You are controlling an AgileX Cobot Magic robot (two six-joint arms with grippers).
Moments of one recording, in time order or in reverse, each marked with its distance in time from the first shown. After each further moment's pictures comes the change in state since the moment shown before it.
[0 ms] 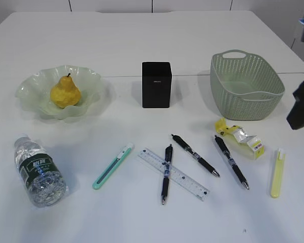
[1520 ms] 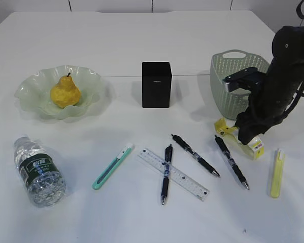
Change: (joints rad) left arm 0.000 -0.290 0.112 -0.096 -0.054 0.000; right arm 0.000 0.646 -0.297 -0.079 -0.170 -0.245
